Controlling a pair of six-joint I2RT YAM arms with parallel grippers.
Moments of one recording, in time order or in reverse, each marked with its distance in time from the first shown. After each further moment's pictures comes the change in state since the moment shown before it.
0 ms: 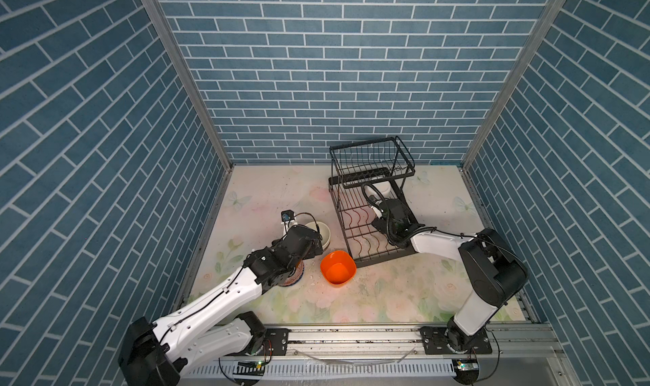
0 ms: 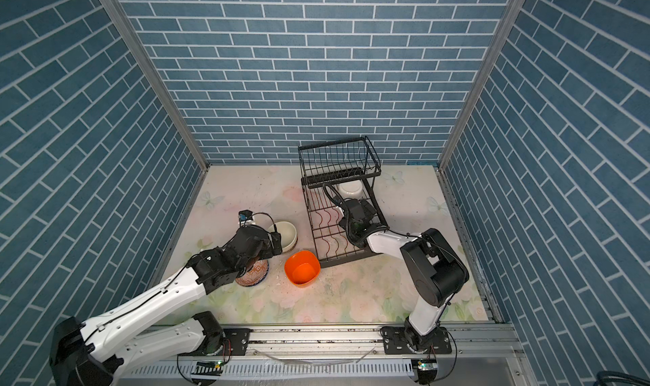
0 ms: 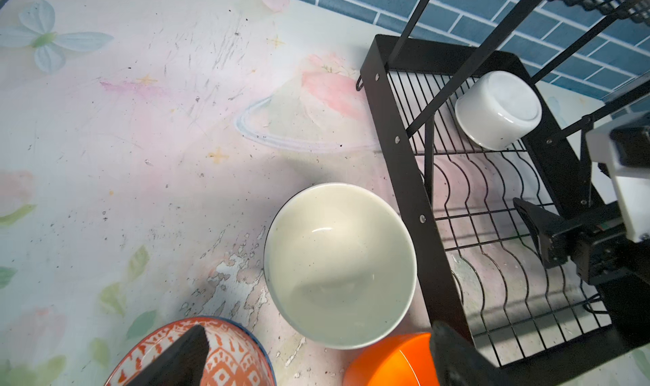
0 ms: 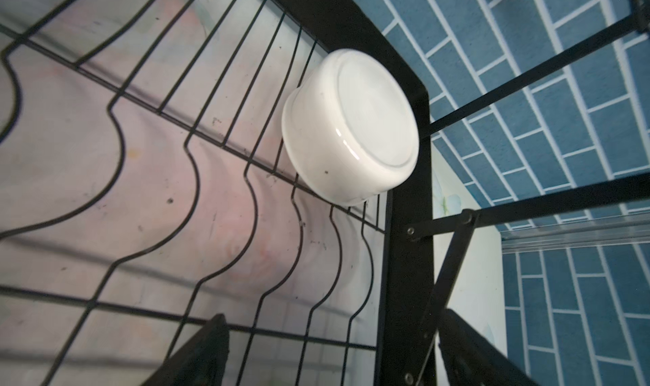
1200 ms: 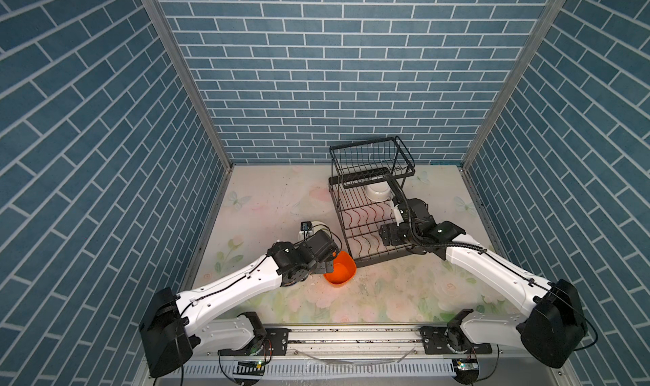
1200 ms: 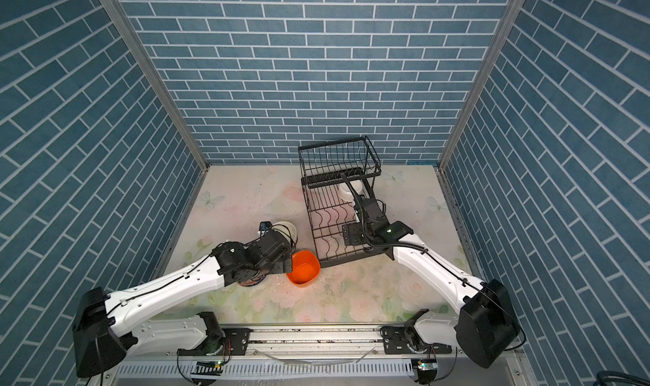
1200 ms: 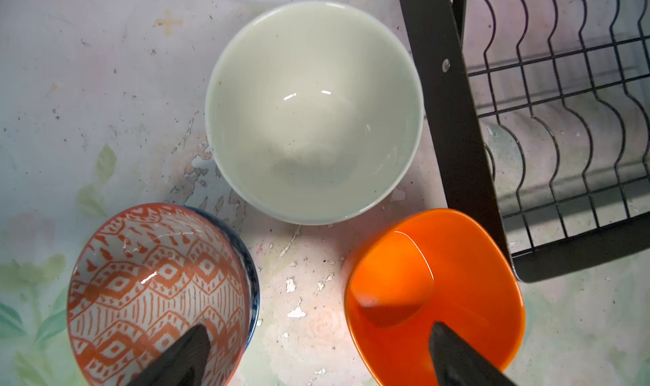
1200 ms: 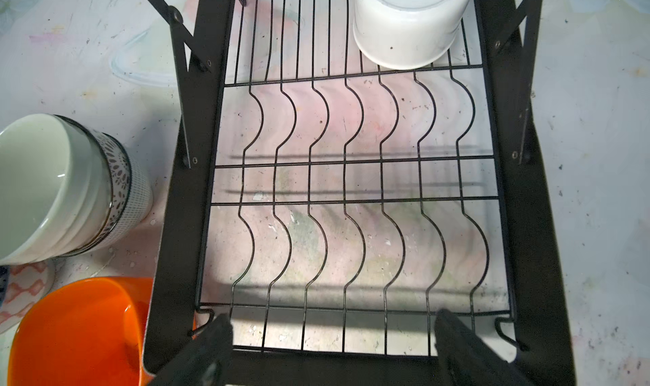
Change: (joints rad) left arm -0.171 0.180 0.132 -0.306 0.108 -0.147; right arm 0.008 -0.418 0.078 -0.716 -0.386 0.741
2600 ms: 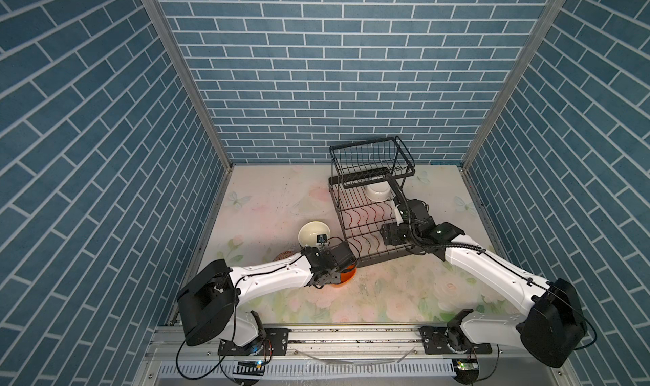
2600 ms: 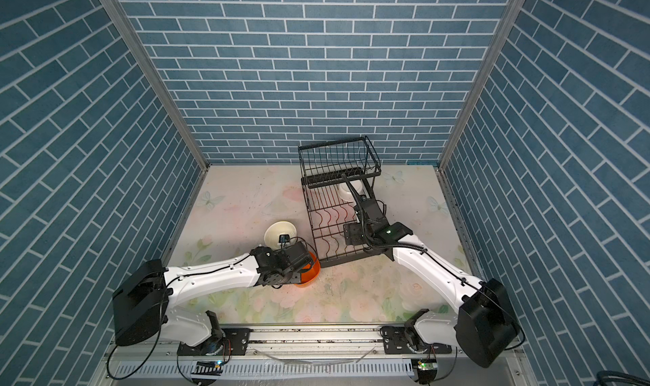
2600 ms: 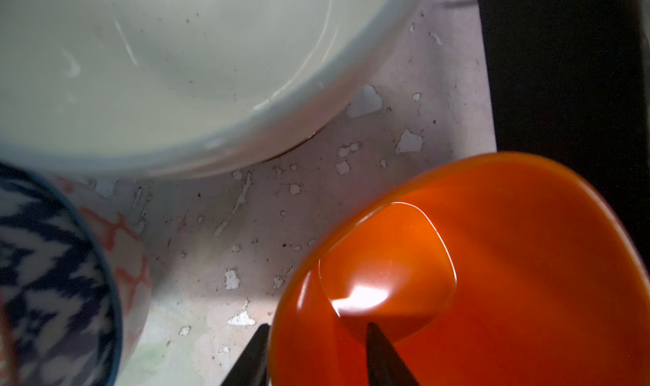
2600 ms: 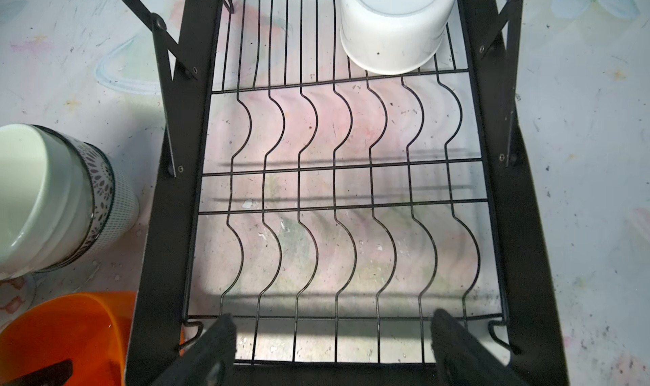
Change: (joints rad) left arm -0.084 0.265 -0.040 0.154 0.050 -0.122; right arm 0.000 0.003 -0.021 0.036 0.029 0.007
